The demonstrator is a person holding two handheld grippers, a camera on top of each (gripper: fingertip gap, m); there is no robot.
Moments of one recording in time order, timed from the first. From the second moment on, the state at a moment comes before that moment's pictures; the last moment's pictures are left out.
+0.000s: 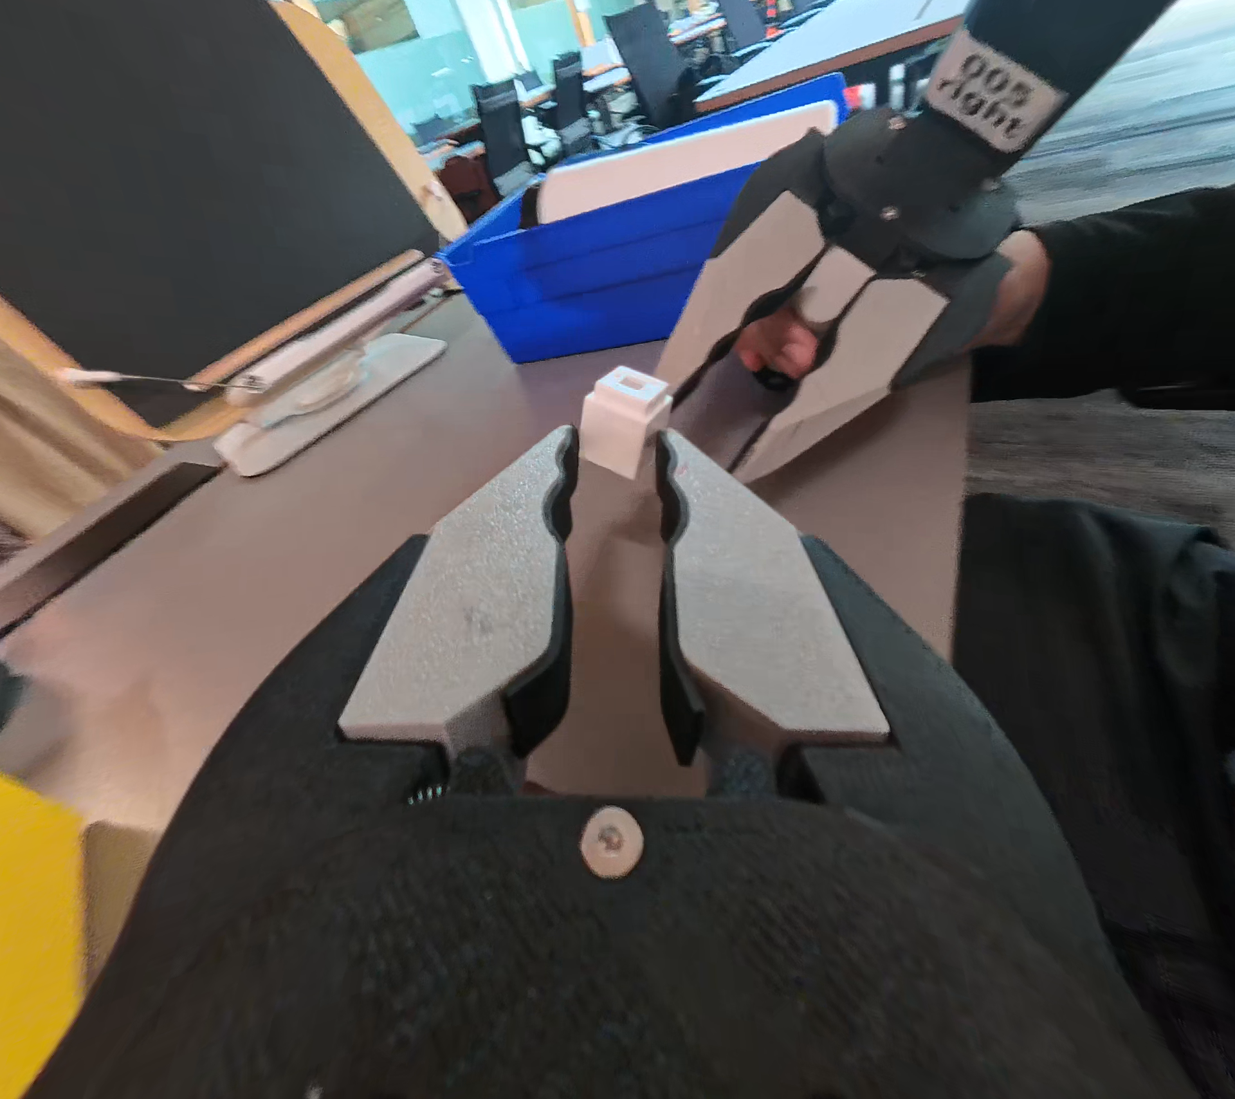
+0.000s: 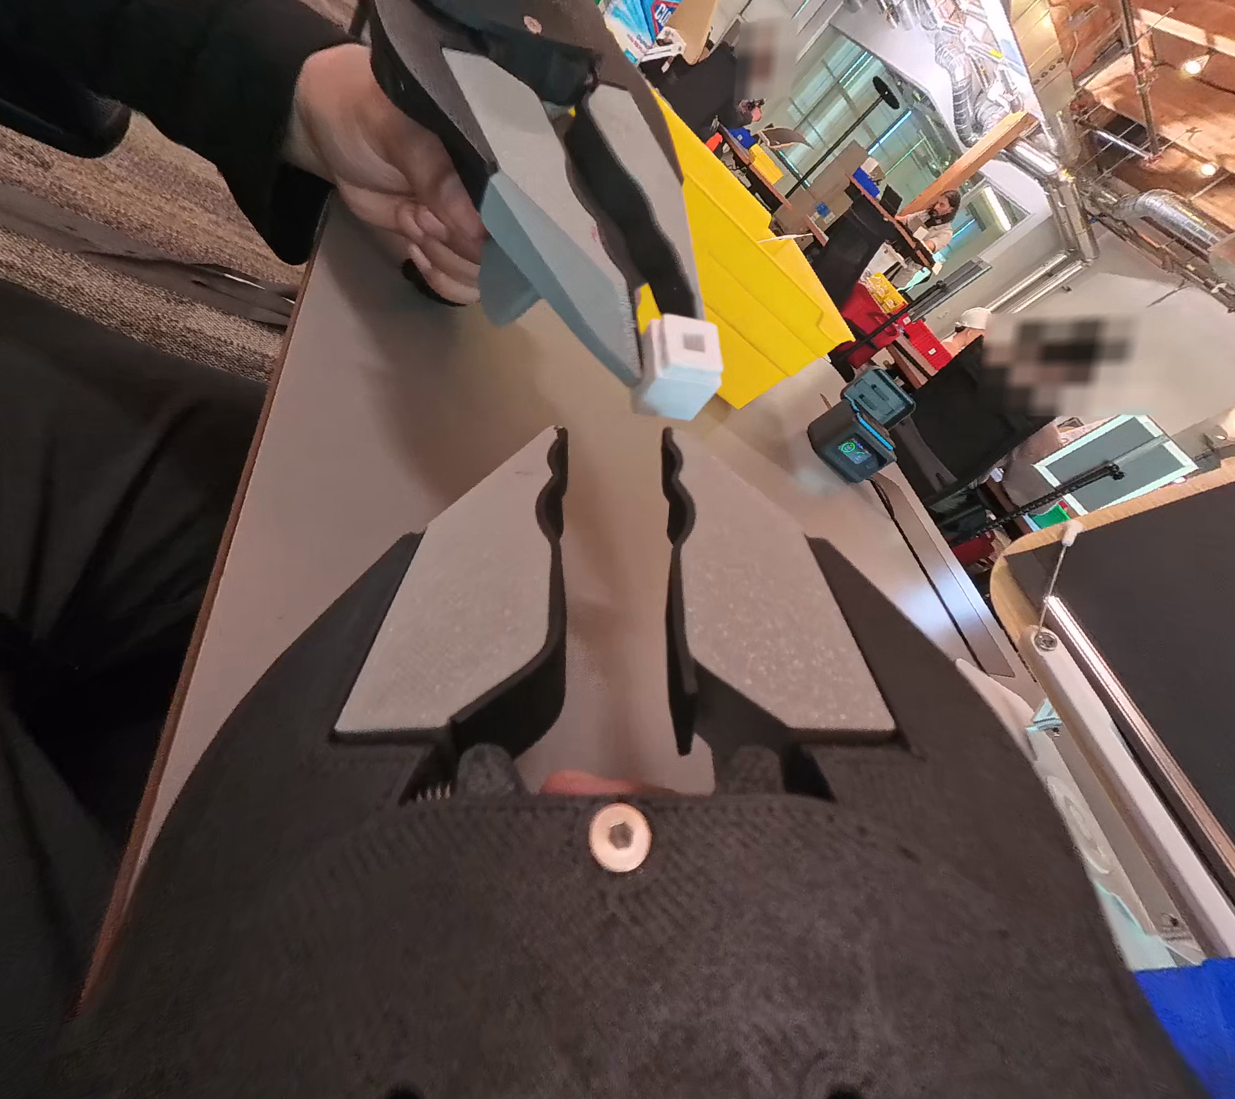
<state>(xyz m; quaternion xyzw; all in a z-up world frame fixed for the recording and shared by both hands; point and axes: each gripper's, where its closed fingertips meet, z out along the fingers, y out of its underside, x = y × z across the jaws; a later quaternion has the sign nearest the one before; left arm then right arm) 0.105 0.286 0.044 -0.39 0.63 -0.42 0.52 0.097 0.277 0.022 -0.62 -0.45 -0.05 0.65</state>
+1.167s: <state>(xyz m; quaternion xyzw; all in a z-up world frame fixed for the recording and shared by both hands) 0.109 0.303 0.019 -0.34 0.68 -0.20 0.62 0.123 0.290 0.036 -0.71 -0.29 0.01 0.64</state>
